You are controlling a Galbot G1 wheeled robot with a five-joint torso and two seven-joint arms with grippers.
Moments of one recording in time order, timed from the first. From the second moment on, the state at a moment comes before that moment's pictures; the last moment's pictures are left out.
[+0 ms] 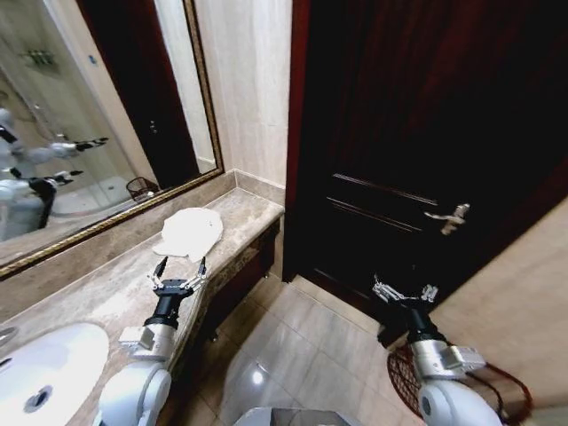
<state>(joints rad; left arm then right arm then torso) 1.72 -1.38 -0.74 -2.31 -0.24 -0.02 -0.03 -1.72 1.56 0.78 2.33 0.18 0.00 -0.16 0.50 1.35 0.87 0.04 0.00</state>
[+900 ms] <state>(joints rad) 1.68 -1.35 -0.73 -2.31 -0.27 0.07 -0.11 -1.69 1.53 0.77 2.33 0.18 -0.03 -0.05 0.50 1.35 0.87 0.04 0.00</state>
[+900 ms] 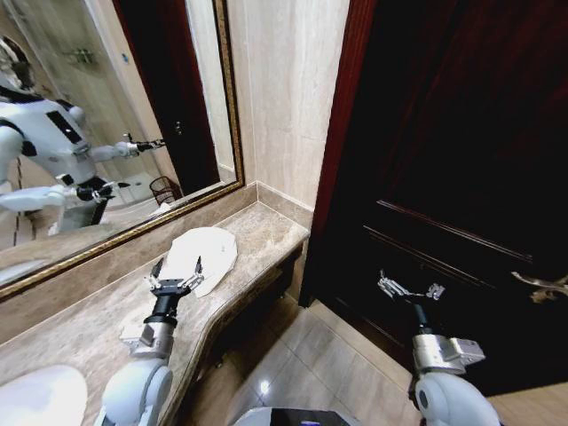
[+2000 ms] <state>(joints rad) 1.24 -0.96 -0.67 -2.04 -0.79 0.63 -0.37 -1.69 1.48 0.79 2.28 0.19 -0.07 -0.02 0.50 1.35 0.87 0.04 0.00</state>
